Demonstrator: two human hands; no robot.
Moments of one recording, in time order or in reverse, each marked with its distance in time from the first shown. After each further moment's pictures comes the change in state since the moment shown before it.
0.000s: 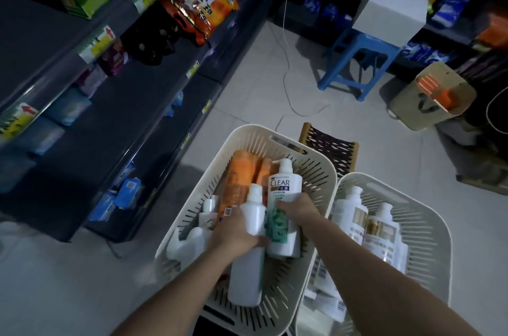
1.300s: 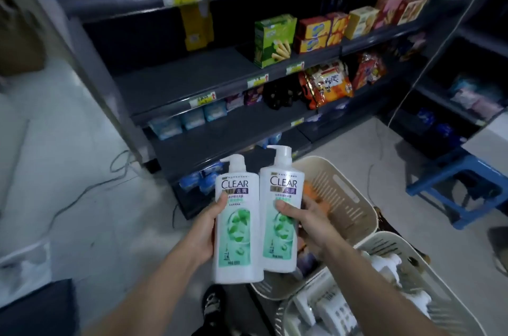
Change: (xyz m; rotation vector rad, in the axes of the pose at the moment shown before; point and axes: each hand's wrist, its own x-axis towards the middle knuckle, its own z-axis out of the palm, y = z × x) left_hand -0.212 -0.038 -0.012 -1.618 0.386 0.115; right_hand -0.152 -0.004 -0.018 0.159 -0.797 -0.558
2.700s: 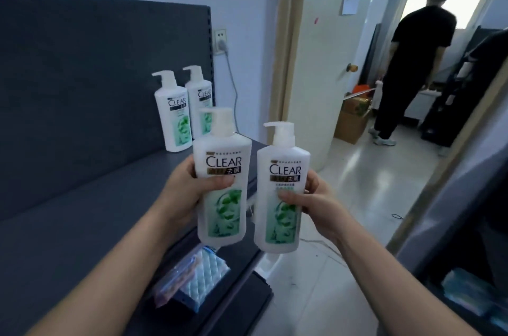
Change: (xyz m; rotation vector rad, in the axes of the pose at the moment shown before) left_hand -0.476 0.102 -0.384 -0.146 0.994 1.123; right_hand -0.104 0.036 0.644 -0.514 -1.306 -0.256
